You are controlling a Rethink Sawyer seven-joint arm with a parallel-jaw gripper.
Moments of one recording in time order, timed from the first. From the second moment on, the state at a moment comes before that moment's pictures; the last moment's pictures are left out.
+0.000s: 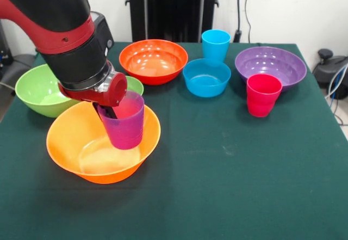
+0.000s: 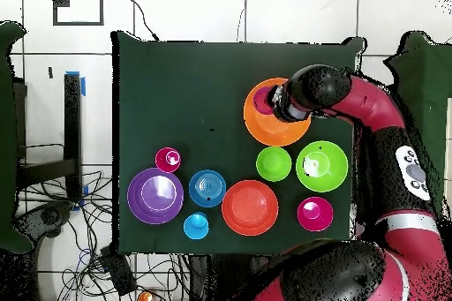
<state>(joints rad) -0.66 -0.39 0.37 1.20 -0.22 0.99 1.86</state>
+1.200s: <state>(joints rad) -0.73 -0.37 0.35 1.20 -0.29 0.96 1.86</state>
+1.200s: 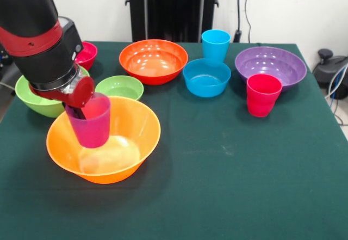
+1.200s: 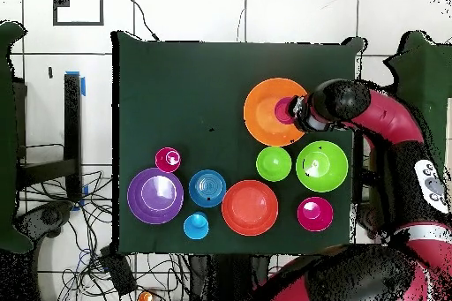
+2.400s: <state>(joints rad) -0.71 -0.24 0.35 1.09 -0.29 0.88 1.86</state>
